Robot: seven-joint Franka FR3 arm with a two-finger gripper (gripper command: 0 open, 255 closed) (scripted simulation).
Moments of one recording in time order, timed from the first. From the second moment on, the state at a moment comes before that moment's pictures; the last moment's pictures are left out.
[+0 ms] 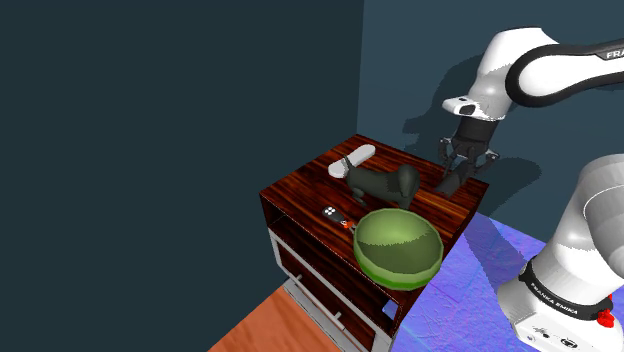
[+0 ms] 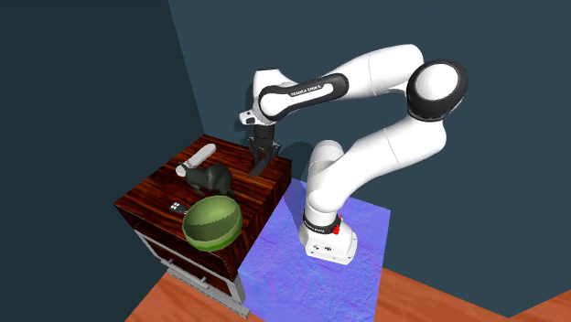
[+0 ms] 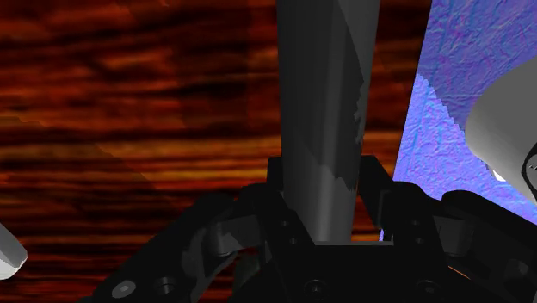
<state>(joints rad) 0.26 -0.92 -0.72 -2.86 -0.37 1.99 -1.62</state>
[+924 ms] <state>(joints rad) 0.28 -0.99 -0.61 -2.71 -0.28 1.78 -1.59</state>
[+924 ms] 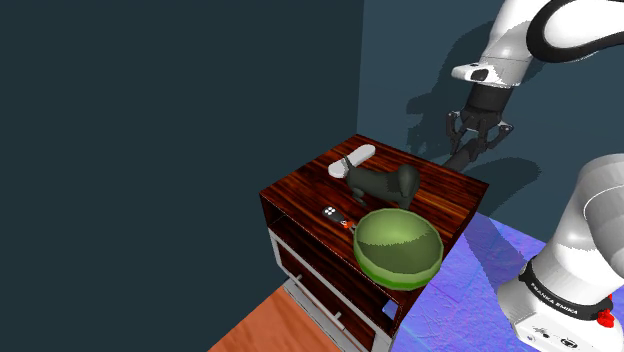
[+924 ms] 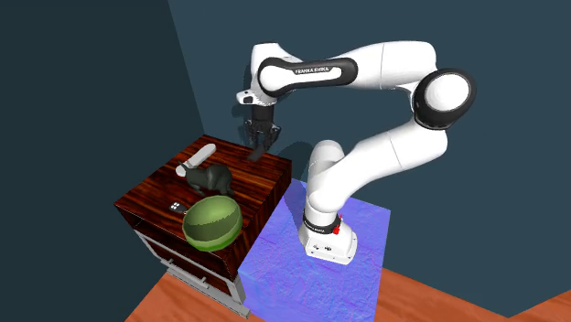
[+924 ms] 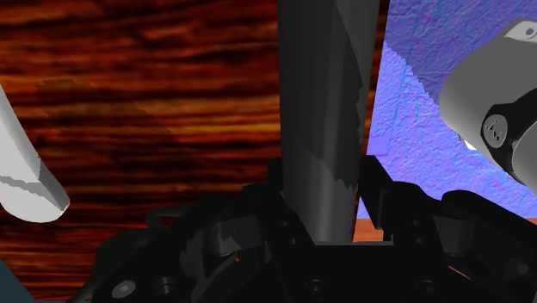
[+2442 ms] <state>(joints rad) 0.51 -0.96 -0.22 -2.75 0.04 1.87 -1.22</state>
